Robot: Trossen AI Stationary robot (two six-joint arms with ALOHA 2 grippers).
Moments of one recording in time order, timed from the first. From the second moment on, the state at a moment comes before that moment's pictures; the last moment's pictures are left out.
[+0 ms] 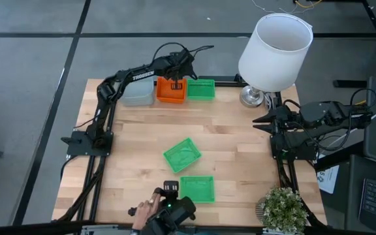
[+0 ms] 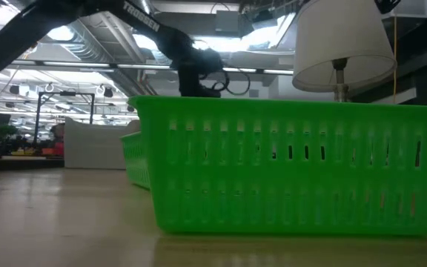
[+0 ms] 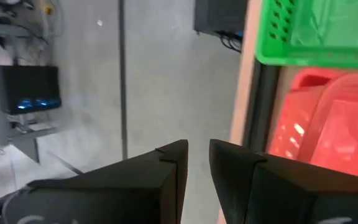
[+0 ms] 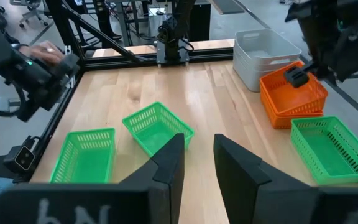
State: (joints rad) left arm 0.65 2.12 1.83 -0.66 -0.46 0.74; right arm 0.26 0.58 0.94 -0.73 0.30 0.18
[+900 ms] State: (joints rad) left arm 0.56 2.06 1.83 -0.86 -0.61 0.60; right arm 0.26 0.58 0.94 -0.75 0.30 0.18
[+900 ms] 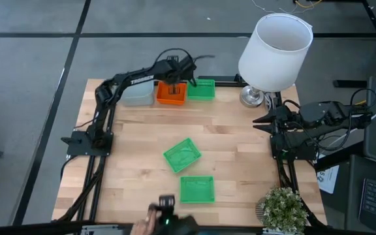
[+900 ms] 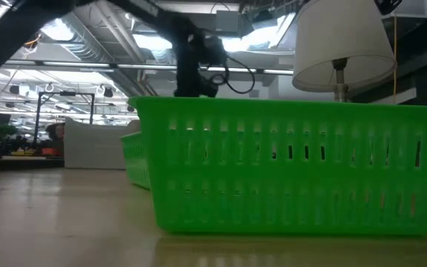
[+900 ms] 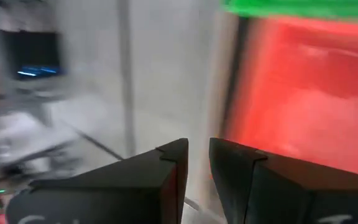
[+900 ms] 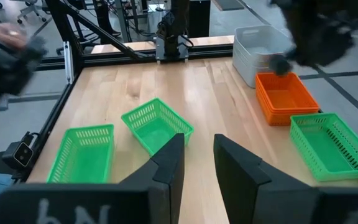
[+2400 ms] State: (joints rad) left arm 0.58 2.02 1.58 -0.81 -0.10 0.46; right arm 0.26 0.58 0.89 -0.72 0.30 0.23
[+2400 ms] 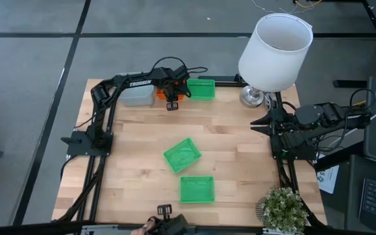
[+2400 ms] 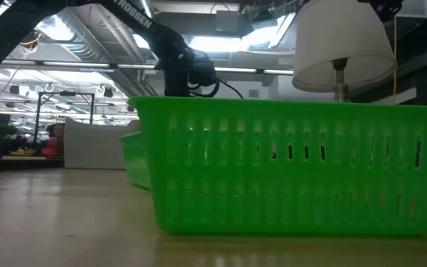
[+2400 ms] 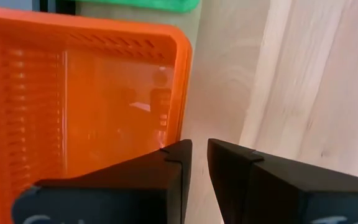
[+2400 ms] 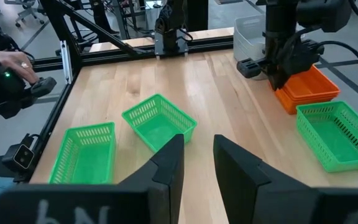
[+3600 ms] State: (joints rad) left arm 0.00 1.56 1.49 -1.56 -0.14 -0.34; right arm 0.26 0.71 0.89 -0.64 0.29 0.26
